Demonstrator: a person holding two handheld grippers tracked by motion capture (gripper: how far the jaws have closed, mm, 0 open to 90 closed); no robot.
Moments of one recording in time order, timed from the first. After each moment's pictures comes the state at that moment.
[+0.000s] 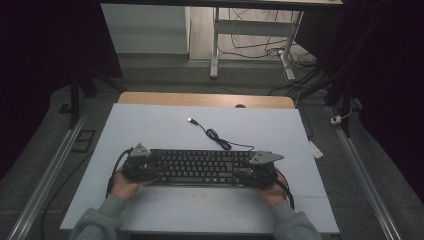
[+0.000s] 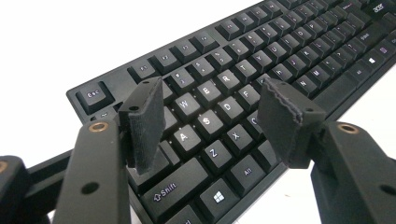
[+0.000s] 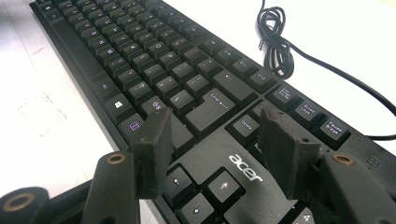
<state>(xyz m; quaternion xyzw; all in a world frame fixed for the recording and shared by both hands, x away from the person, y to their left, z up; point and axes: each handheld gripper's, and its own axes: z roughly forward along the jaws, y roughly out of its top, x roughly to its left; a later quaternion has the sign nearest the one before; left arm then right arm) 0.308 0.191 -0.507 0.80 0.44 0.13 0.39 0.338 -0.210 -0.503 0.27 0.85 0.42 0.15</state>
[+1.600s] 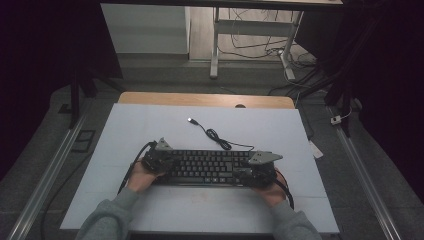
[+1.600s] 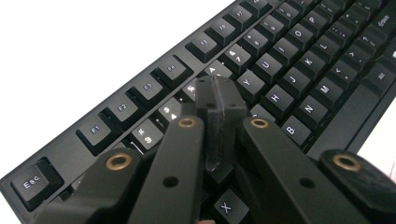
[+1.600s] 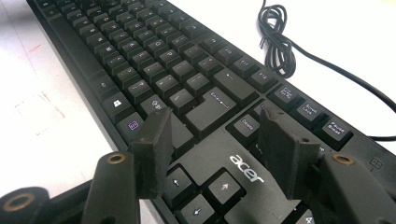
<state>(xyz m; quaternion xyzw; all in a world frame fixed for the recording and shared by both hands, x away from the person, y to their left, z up) 0.344 0.147 -0.512 0.85 0.38 0.12 0.34 0.338 -0.209 -0.504 0.27 0.86 0.42 0.15</state>
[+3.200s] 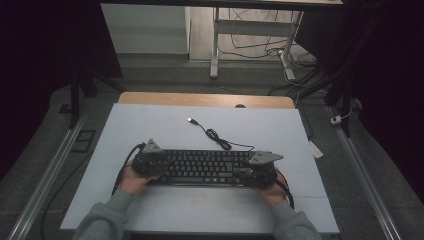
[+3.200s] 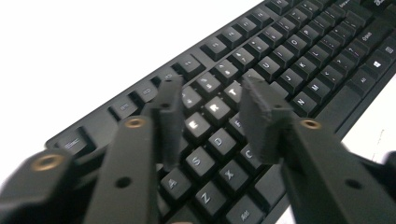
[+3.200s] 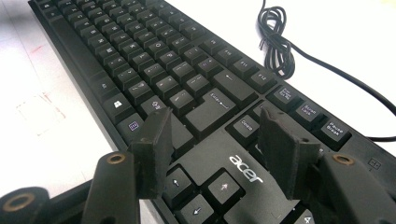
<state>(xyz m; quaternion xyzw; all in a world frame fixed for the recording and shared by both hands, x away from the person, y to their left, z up) 0.323 0.172 -0.501 0.82 0.41 0.14 0.37 0.338 -0.209 -0.504 0.27 0.85 0.42 0.15</state>
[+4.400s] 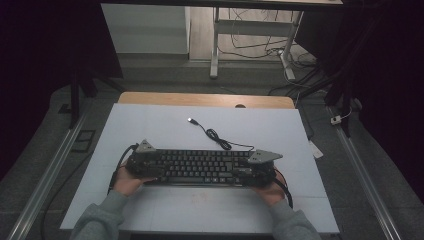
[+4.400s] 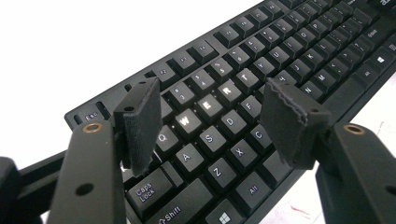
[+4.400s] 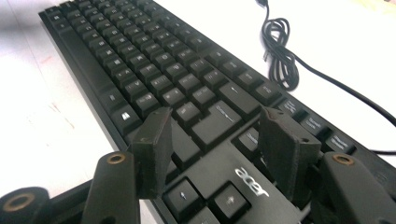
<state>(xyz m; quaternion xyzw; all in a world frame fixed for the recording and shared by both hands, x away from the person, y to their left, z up) 0.320 0.182 -0.502 0.81 0.43 0.13 0.37 0.338 -0.204 -0.499 0.26 0.85 0.43 0.15</state>
